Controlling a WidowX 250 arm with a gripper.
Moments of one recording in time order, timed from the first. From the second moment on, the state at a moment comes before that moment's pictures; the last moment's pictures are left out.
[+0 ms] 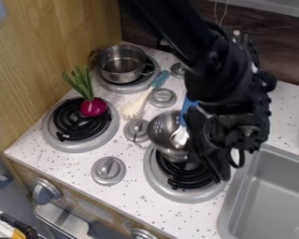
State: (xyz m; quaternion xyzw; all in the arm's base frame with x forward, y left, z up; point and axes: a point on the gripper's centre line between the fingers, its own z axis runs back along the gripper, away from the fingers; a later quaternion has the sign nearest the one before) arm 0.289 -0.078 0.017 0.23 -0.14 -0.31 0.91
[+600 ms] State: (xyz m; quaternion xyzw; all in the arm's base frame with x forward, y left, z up) arm 0.326 -0.025 0.053 0.27 -0.17 -0.35 0.88
